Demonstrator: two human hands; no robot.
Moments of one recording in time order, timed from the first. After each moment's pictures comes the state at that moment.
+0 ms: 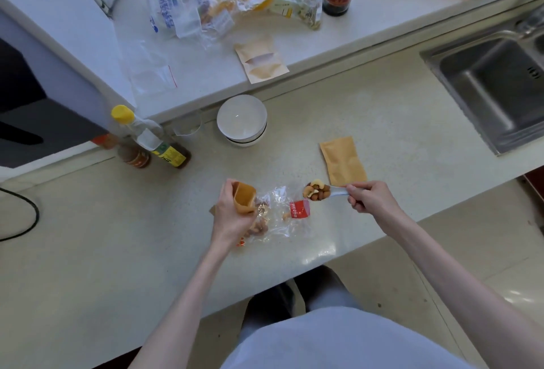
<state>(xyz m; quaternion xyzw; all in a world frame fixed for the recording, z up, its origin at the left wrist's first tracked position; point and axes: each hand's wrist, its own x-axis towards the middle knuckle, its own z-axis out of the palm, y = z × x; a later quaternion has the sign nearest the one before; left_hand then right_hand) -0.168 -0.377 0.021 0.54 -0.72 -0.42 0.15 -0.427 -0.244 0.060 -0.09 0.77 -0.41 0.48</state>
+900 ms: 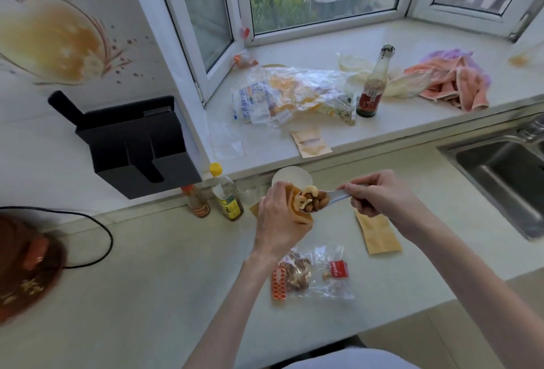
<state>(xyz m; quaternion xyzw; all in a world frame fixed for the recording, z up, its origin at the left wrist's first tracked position) -0.168 -0.401 0.158 0.43 -0.81 -0.25 0.31 -0.339 -0.316 0.265 -0.33 0.72 -0.42 0.44</state>
